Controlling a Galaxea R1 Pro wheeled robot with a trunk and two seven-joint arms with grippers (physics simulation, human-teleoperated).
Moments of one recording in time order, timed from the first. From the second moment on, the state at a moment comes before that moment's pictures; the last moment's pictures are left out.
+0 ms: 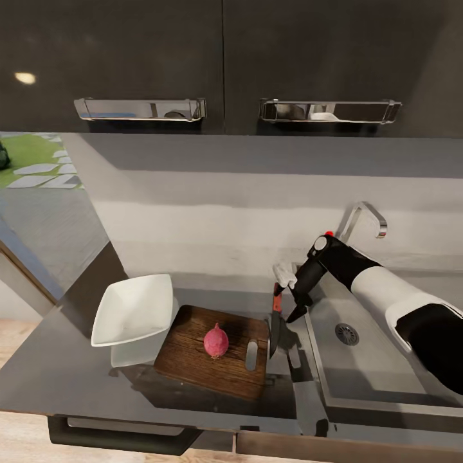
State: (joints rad) left arm 0.19 0.05 -0.26 -0.74 0.09 -0.41 0.16; right arm -1.33 -0.13 0.62 -0.38 0.45 -0.05 1.54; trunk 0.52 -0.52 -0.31
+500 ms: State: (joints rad) left arm 0.19 0.05 -0.25 -0.71 0.09 -0.40 0.16; right arm -1.33 -0.12 0.67 -0.48 0.45 -0.14 1.56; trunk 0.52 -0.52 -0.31
